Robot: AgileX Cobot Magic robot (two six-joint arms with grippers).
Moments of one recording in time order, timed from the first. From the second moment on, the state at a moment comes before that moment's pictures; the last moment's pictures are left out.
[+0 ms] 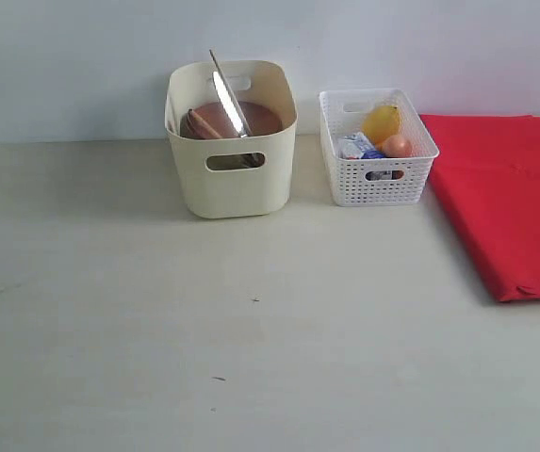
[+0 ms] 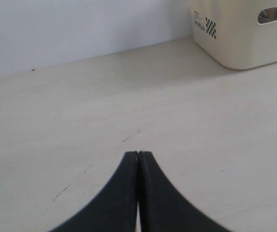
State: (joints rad) left arm -0.02 0.01 0.00 -0.13 0.37 0.32; right arm -0.27 1.55 -1.49 0.21 0.98 -0.17
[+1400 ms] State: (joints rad) left arm -0.02 0.01 0.00 -0.13 0.37 0.32; right arm -0.15 0.35 -0.64 0.63 0.68 -0.57
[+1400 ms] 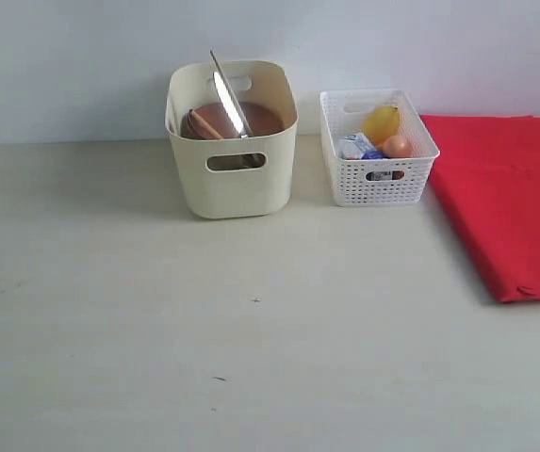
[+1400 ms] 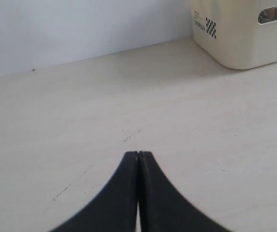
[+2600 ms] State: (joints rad) left arm -0.02 0.01 0.00 -0.13 0.37 0.32; right arm -0.10 0.27 -0.61 0.63 0.70 -0.57
